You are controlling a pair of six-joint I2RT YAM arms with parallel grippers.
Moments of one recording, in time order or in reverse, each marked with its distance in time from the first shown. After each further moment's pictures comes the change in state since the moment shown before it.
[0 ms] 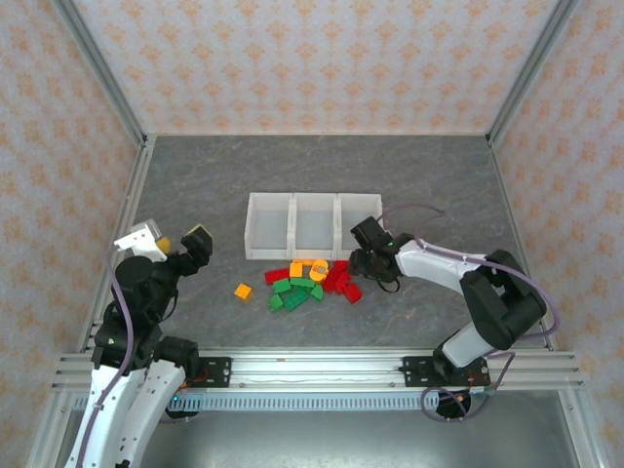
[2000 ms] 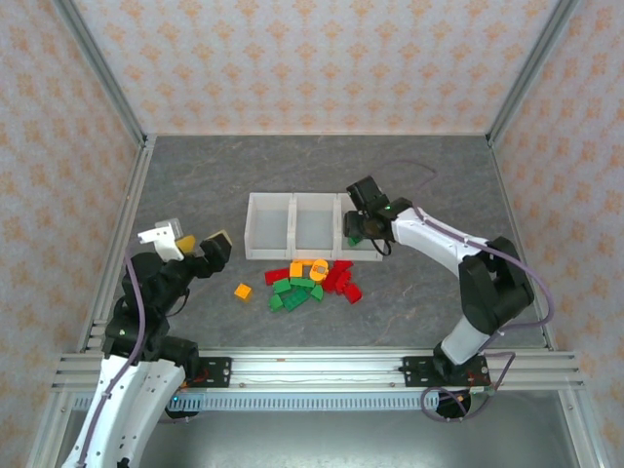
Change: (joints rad) left arm 0.000 0.047 -0.092 0.128 0.274 0.034; right arm -0.064 0.097 0.342 -0.078 0.061 -0.259
